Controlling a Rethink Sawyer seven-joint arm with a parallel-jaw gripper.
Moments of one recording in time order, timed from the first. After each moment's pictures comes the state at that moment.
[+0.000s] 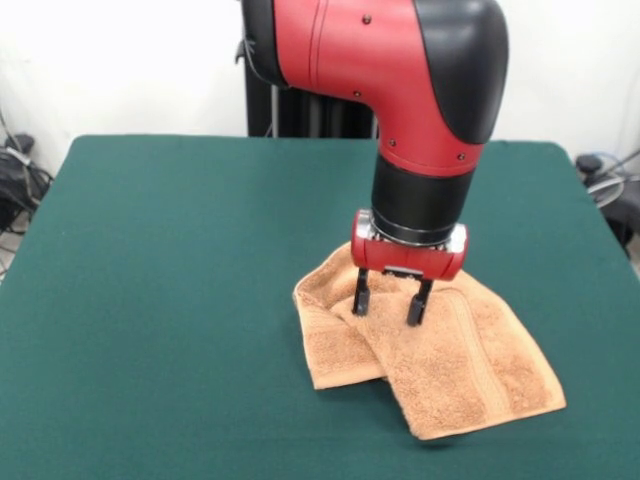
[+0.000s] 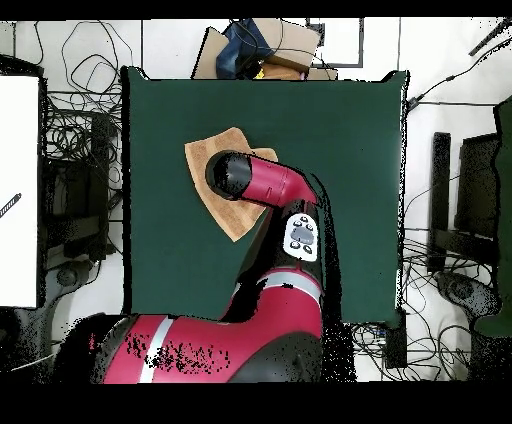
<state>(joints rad) -0.05 -0.36 -0.14 1.43 0.21 0.44 1.57</state>
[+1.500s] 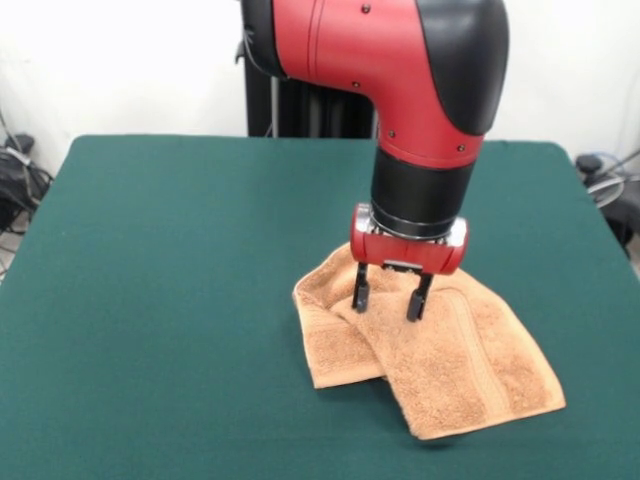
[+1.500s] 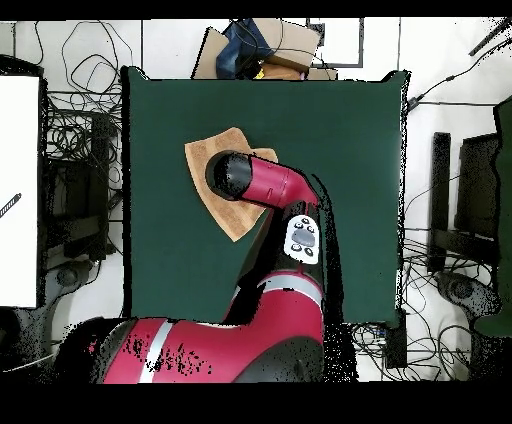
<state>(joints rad) -0.06 -0.38 -0.14 1.44 0.21 0.44 1.57</state>
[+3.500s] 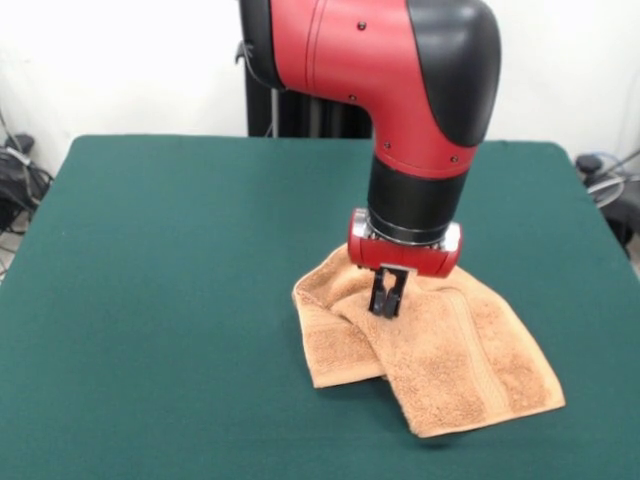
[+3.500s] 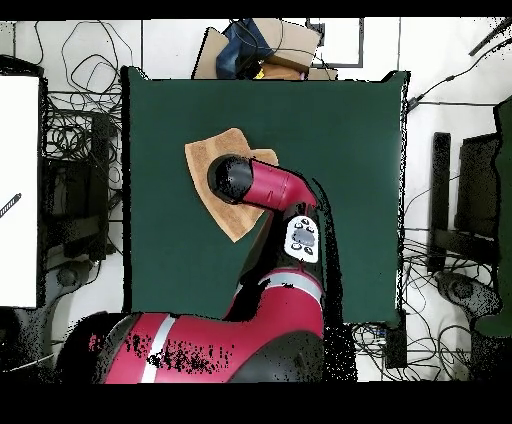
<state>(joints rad) -0.06 -0.36 -0.14 1.45 0.21 0.43 1.57</state>
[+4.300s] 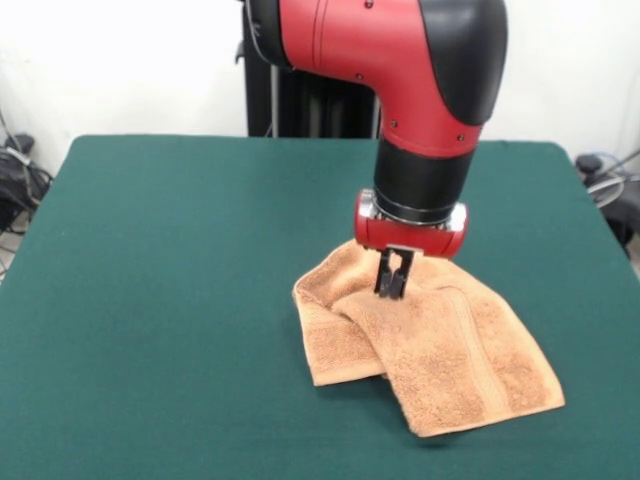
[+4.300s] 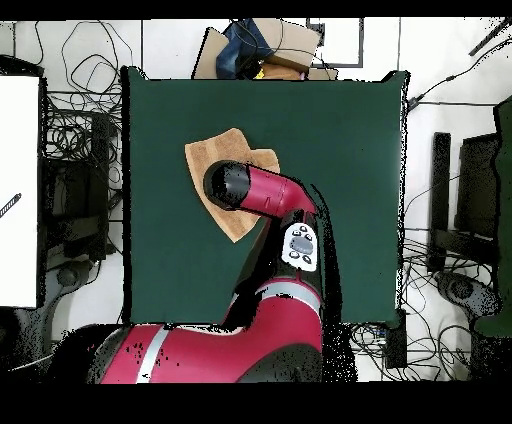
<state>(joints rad) -0.05 -0.40 -0.14 1.51 0.21 0.43 1.57</state>
